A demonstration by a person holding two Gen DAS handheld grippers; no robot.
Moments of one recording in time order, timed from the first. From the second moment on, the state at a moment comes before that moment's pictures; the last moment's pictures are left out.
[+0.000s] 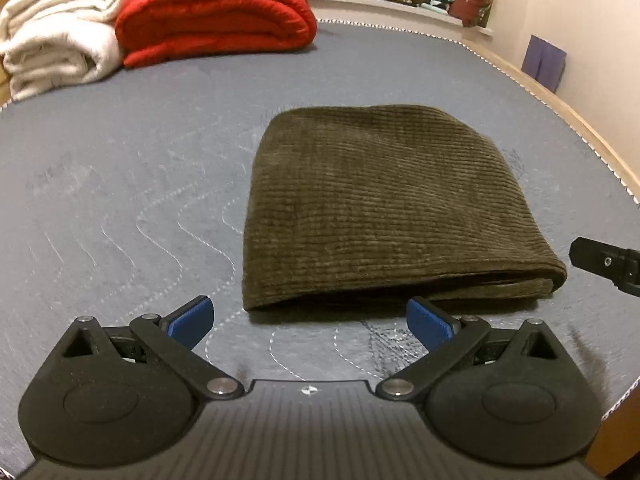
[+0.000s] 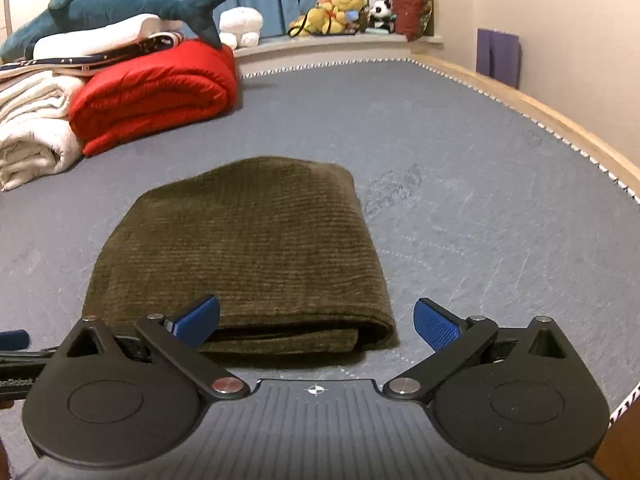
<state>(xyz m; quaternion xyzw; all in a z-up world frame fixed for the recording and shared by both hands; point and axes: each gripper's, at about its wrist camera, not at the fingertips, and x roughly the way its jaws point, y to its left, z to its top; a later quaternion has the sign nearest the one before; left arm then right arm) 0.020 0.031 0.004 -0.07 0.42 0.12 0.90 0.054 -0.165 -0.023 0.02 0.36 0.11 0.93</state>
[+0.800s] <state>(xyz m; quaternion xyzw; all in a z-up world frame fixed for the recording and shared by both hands) 0.018 0.022 0.002 -0.07 0.41 0.10 0.90 0.041 -0.135 -0.024 -0.02 0.36 0.15 0.92</state>
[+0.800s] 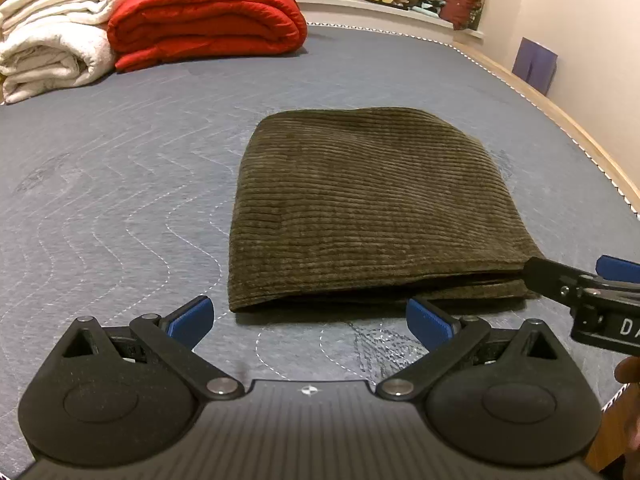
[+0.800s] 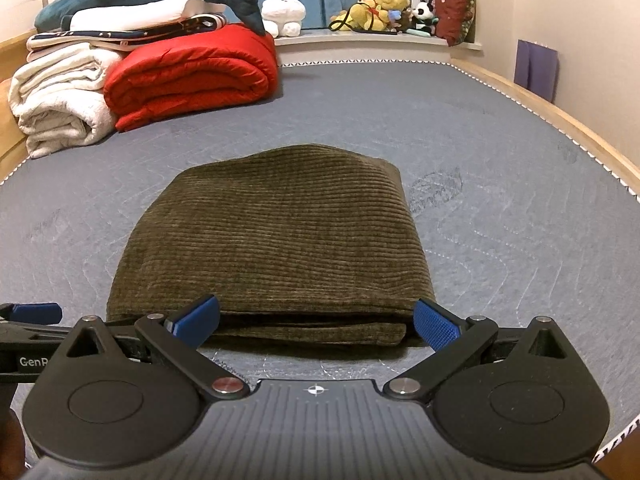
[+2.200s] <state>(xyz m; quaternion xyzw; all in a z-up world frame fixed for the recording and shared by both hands) 0.017 0.021 0.001 -0.06 0.41 0.09 0.91 0.037 -0.127 -0.027 -0.04 0.36 0.15 0.92</state>
